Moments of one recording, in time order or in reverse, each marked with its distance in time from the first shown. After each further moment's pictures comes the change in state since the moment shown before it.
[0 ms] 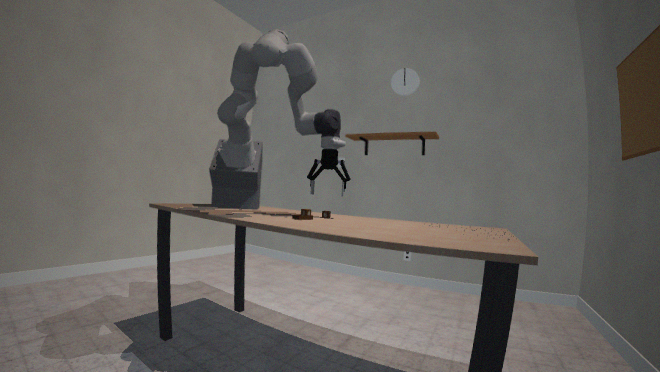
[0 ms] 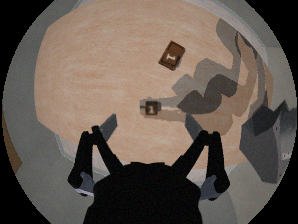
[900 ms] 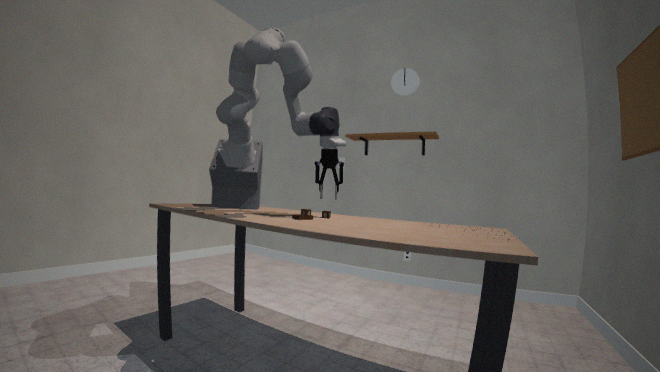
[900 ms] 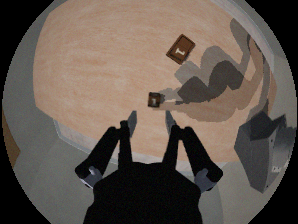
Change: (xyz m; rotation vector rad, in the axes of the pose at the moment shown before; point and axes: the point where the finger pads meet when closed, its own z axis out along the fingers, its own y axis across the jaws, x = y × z) arm -0.007 -0.005 -0.004 0.010 -0.158 -0.091
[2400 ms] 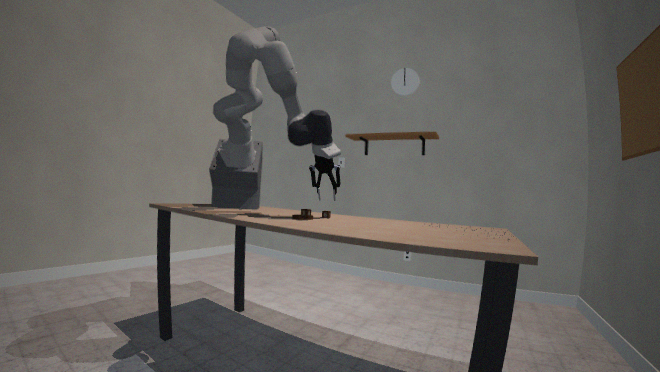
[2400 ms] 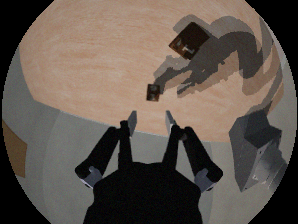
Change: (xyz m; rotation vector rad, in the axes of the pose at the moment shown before) arm 0.018 0.005 0.003 0.014 -0.422 -0.025
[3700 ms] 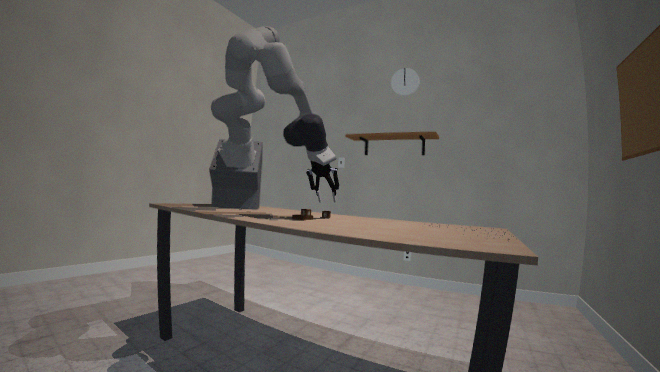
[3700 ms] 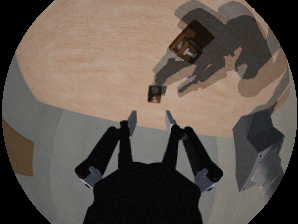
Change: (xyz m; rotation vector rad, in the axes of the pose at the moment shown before) arm 0.012 0.000 0.002 0.058 -0.109 0.028
